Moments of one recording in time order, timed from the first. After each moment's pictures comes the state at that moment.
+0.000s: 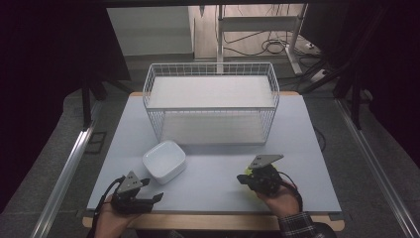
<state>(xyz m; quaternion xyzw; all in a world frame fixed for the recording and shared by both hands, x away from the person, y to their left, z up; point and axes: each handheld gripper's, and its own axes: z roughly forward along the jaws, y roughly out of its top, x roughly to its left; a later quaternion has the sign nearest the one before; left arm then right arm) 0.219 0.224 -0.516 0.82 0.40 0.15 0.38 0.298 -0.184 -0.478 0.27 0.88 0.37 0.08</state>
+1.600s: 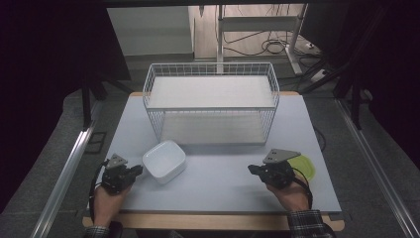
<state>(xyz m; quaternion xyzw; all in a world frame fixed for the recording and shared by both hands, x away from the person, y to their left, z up) 0.275 0.271 -0.530 0.75 0.52 0.17 0.37 0.308 -0.213 -0.468 0.27 0.86 0.40 0.14</state>
